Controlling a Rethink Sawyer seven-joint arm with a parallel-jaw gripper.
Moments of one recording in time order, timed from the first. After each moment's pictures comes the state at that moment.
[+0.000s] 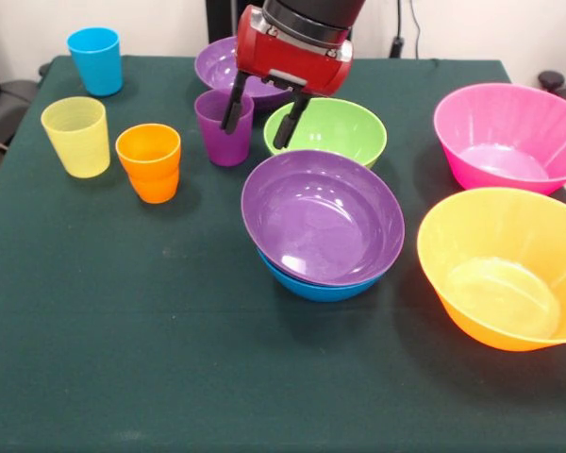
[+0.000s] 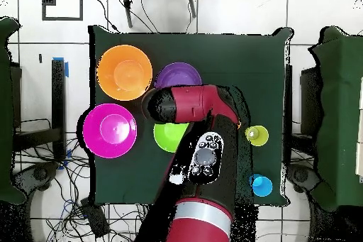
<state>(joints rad) -0.03 -0.55 -0.24 1.41 -0.24 0.54 1.77</state>
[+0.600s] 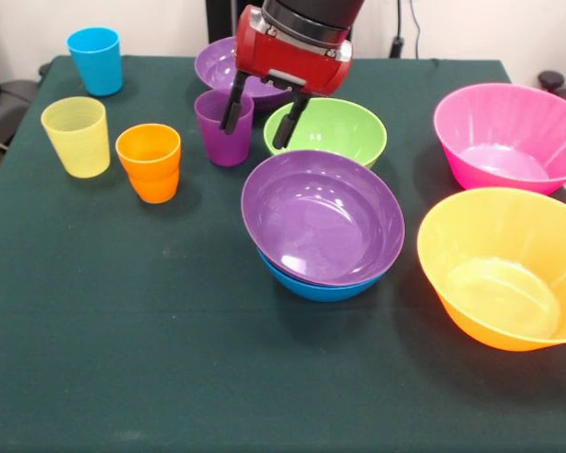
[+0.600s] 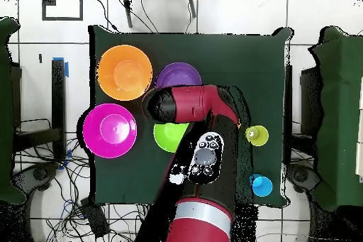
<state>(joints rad) -0.03 -0.55 -0.24 1.41 -0.24 0.54 1.77</state>
